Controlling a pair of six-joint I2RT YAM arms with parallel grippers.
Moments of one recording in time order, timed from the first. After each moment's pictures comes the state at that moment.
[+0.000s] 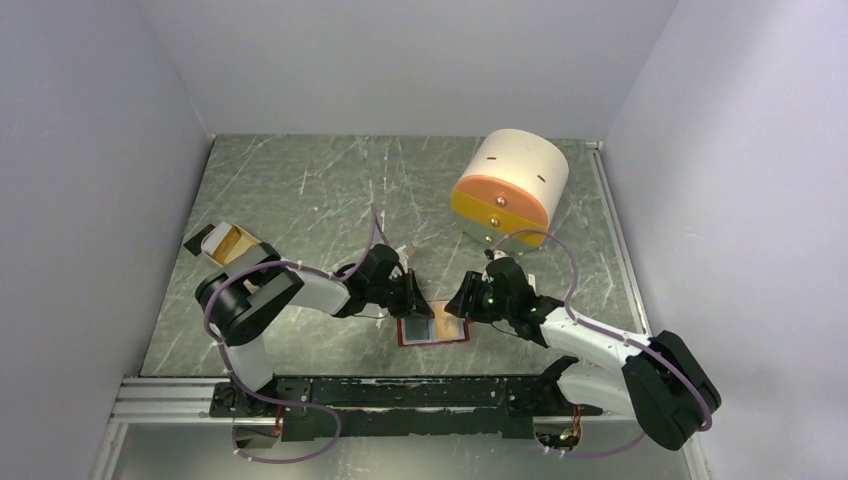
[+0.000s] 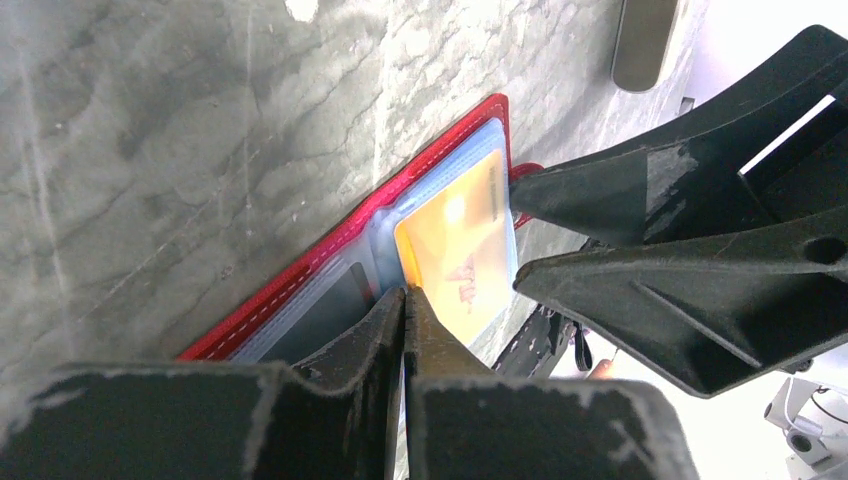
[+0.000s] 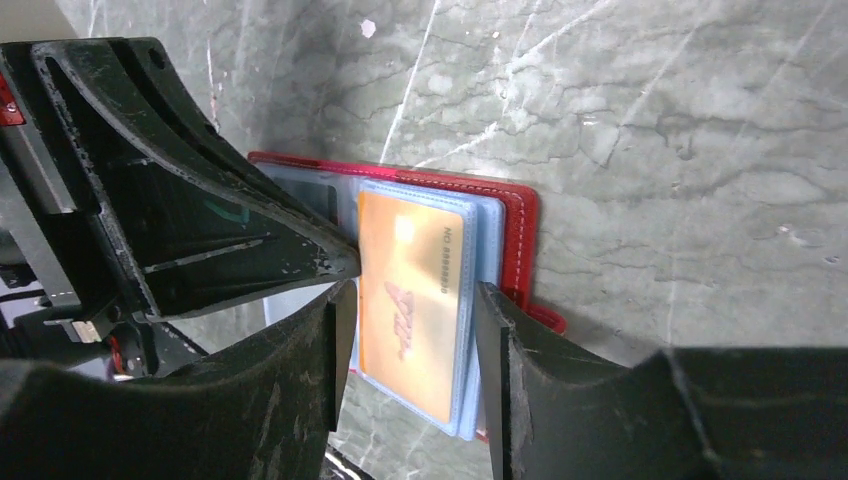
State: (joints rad) left arm -0.84 1.79 0.66 0.44 0.43 -0.99; right arm 0.62 1.12 0.33 0.04 -0.16 0.76
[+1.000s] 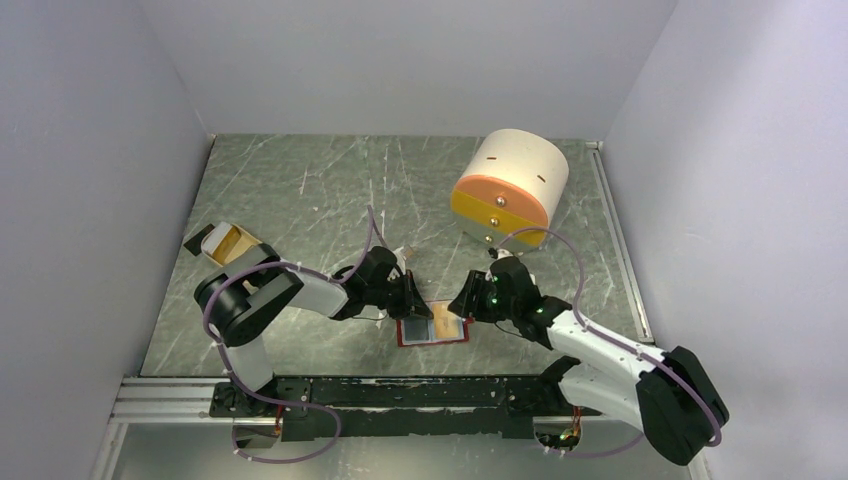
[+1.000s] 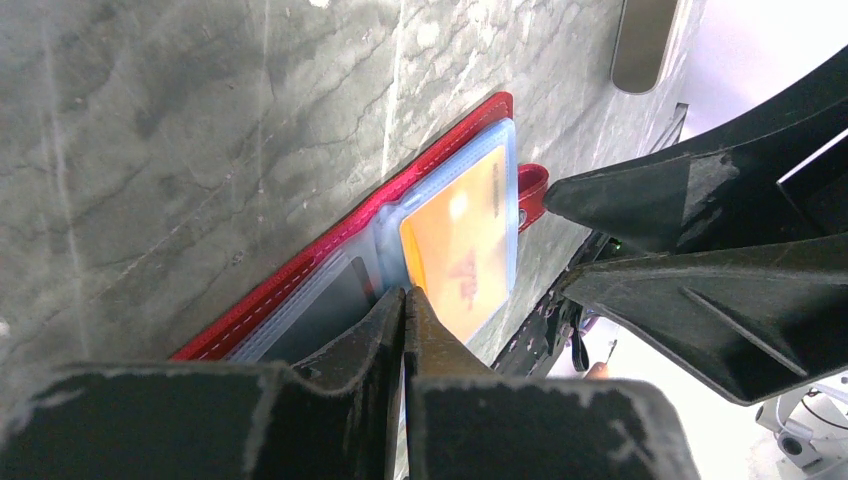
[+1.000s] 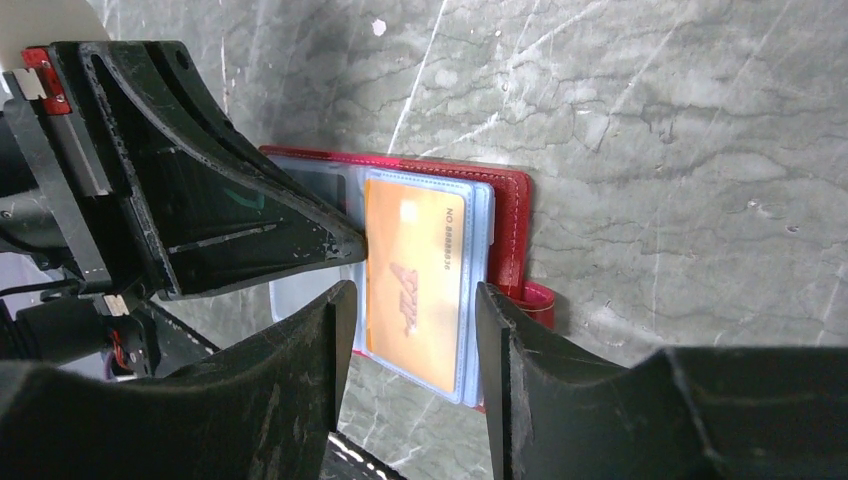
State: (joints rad) left arm -0.84 1.78 0.63 0.47 0.41 -1.01; right arm 0.62 1.01 0.35 -0.08 -0.13 0.74
